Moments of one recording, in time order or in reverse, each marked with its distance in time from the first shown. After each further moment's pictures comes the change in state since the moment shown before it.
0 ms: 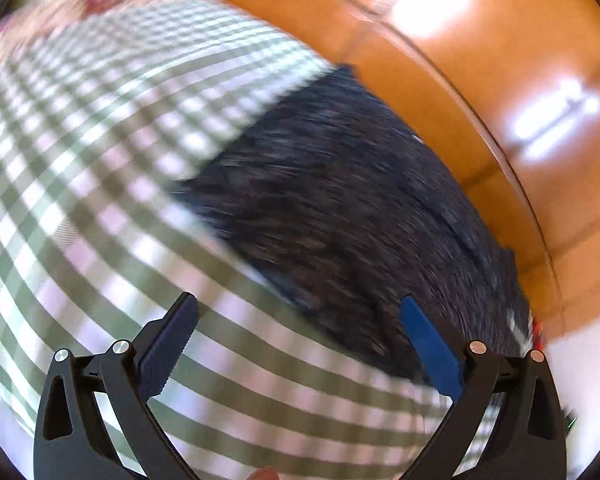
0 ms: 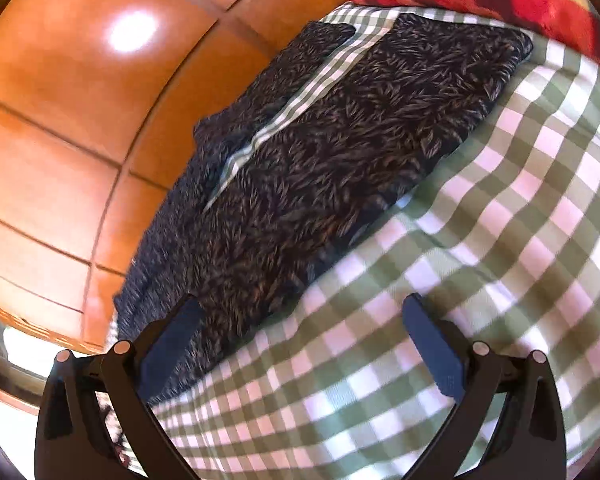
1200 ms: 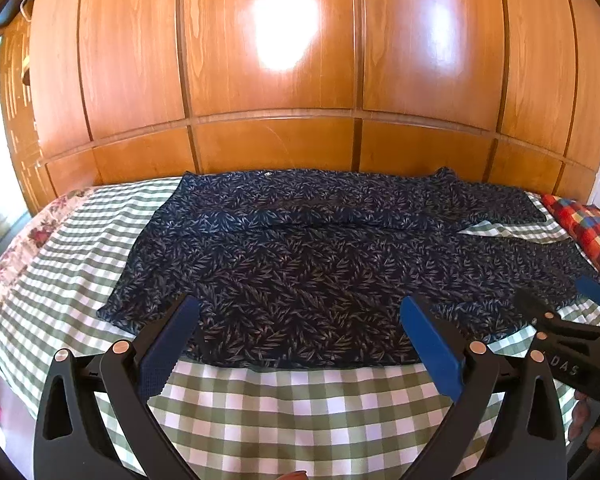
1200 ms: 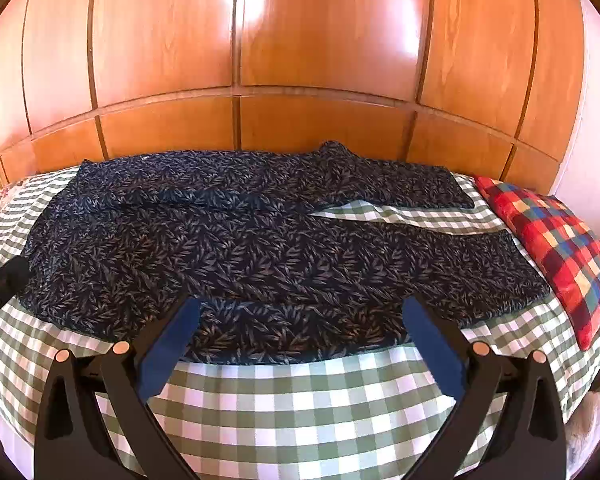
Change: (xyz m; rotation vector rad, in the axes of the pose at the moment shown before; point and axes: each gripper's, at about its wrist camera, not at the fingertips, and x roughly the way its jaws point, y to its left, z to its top) left arm -0.048 -0.224 -0.139 0.716 -0.295 0.140; right arm 0.033 0.201 -0.151 -0.831 -0.239 -0.383
